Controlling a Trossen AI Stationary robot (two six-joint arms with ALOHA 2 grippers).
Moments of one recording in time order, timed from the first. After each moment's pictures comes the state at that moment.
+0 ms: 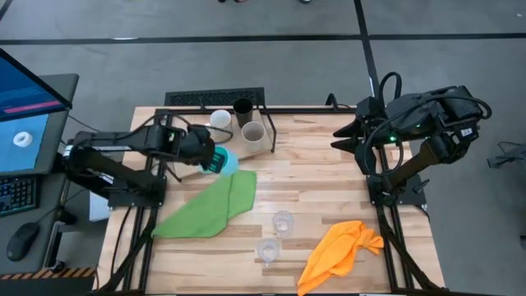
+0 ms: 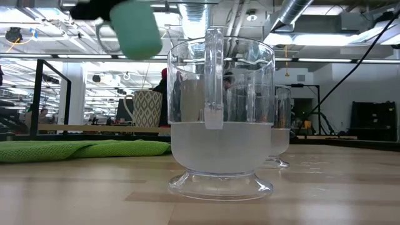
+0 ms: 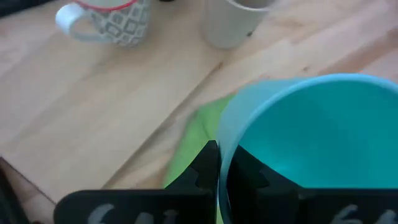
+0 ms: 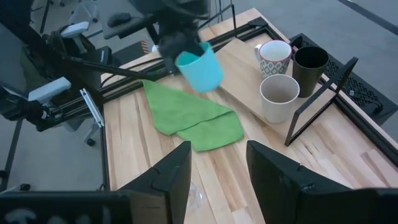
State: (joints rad) left arm 0.00 1.27 1.35 -1.22 -0.34 -1.06; right arm 0.25 1.46 2.33 -1.54 0.29 0.49
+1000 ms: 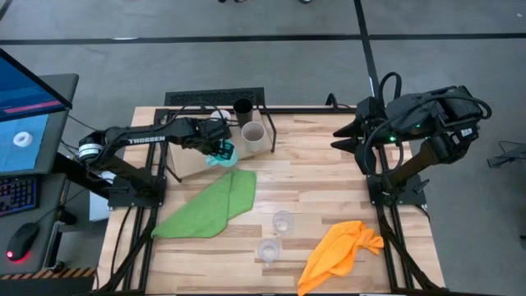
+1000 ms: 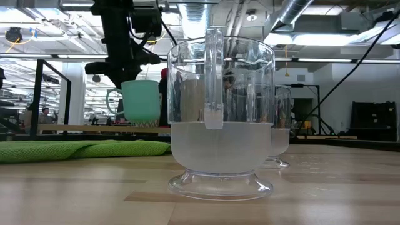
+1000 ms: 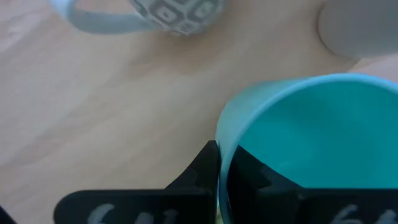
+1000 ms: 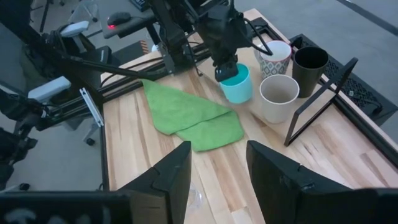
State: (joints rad) left arm 0.35 1.43 1.08 -0.94 -0.21 -0.86; right arm 0.25 1.46 2.33 -1.54 0.29 0.48
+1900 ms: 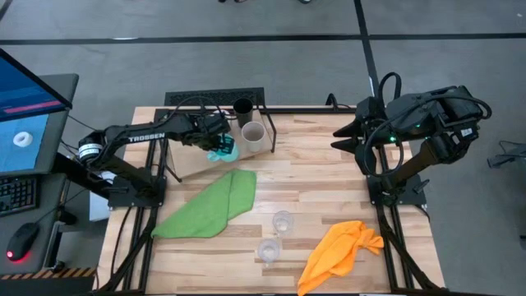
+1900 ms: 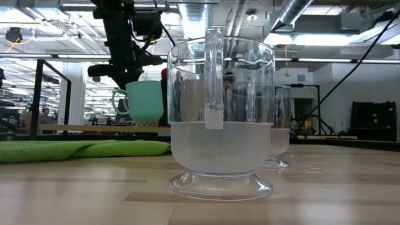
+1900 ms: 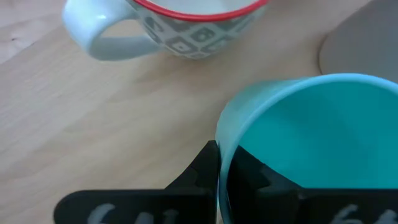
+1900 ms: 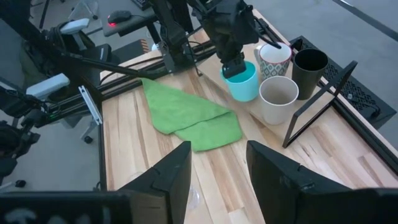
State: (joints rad) left arm 0.41 1.43 1.08 -0.89 -0.20 -0.87; right arm 0.24 1.46 2.33 -1.54 0.29 0.46
